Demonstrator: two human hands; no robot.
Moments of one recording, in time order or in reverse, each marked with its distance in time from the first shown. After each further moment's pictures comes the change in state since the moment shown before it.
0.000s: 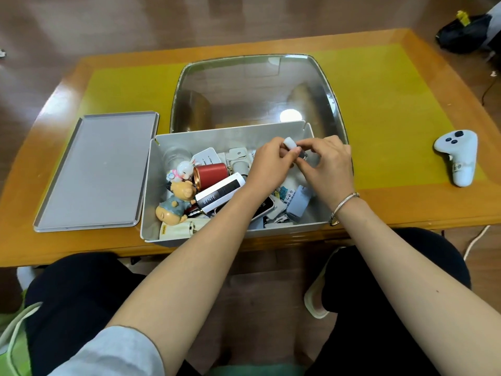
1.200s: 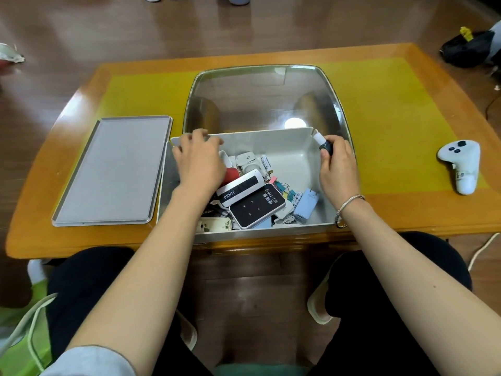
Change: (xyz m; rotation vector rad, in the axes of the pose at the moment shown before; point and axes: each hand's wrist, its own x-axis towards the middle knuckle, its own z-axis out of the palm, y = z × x) left_hand -0.020 -0.041 -0.109 0.855 0.313 -0.077; right_hand 0.004 0.004 0.007 0.075 -0.005 0.259
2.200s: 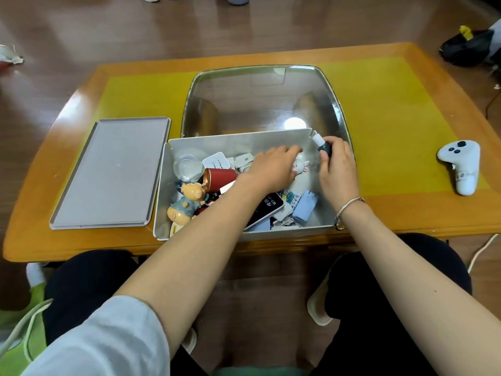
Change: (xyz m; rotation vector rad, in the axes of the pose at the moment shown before) left_hand 0.011 0.096 0.048 -0.049 -0.373 0.536; right_hand -0.001 0.001 -0.001 0.027 0.019 -0.031
